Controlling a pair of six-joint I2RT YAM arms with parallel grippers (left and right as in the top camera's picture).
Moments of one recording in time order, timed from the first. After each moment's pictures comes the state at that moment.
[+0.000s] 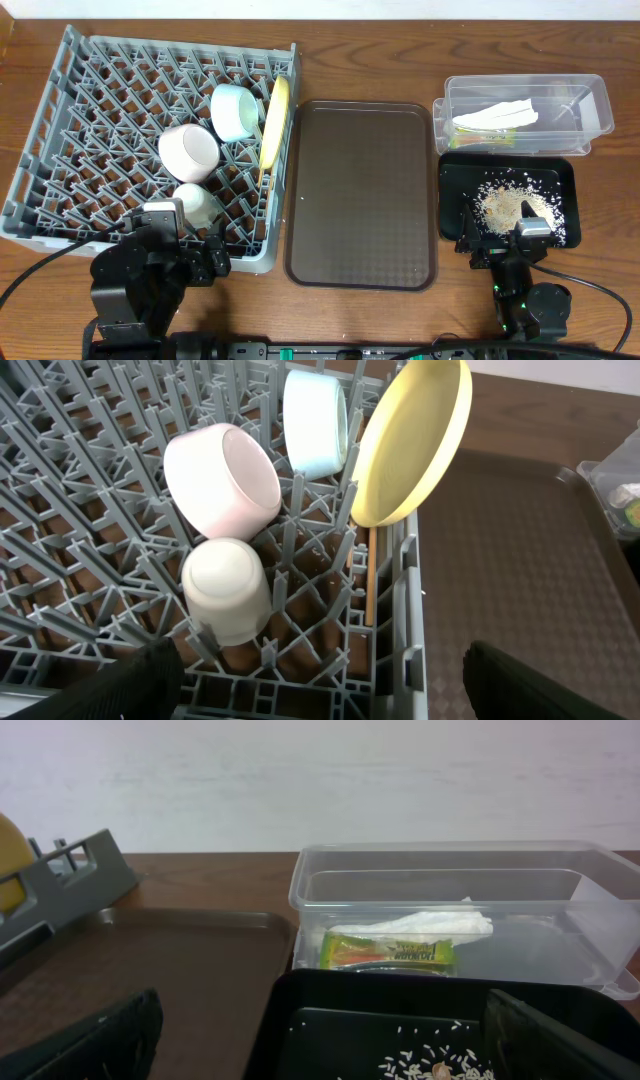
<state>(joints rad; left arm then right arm) 0.05 0.45 0.77 -0.92 0.15 -0.09 0.03 0.02 0.01 -0.07 -0.06 0.08</state>
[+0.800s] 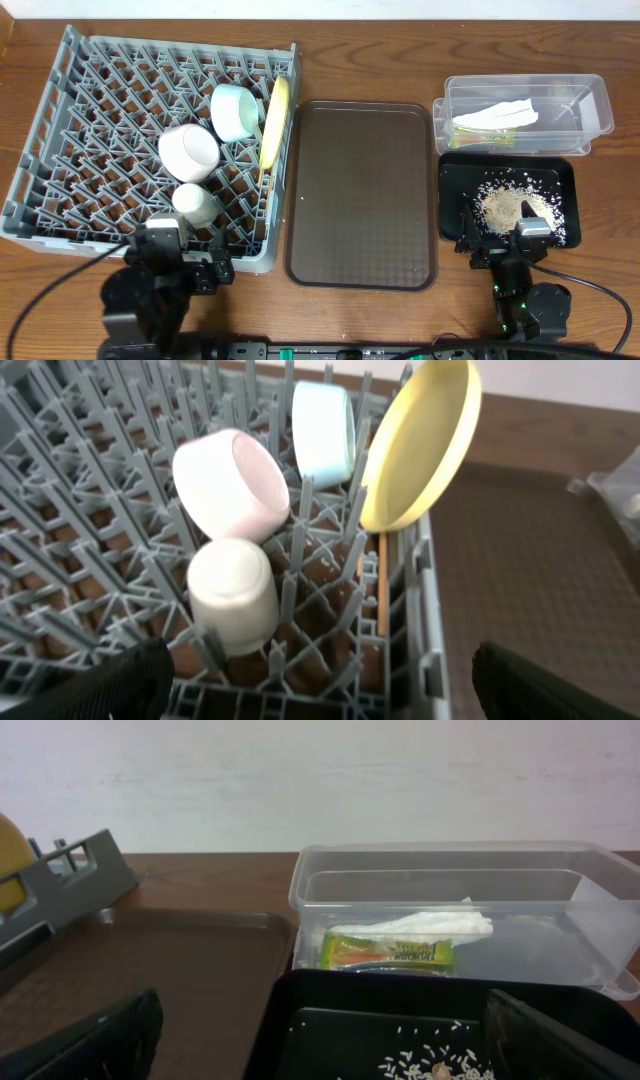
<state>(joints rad) 0.05 0.28 0.62 -0.84 0.13 -0.08 0.03 0.02 0.01 -0.07 -0.06 0.08</state>
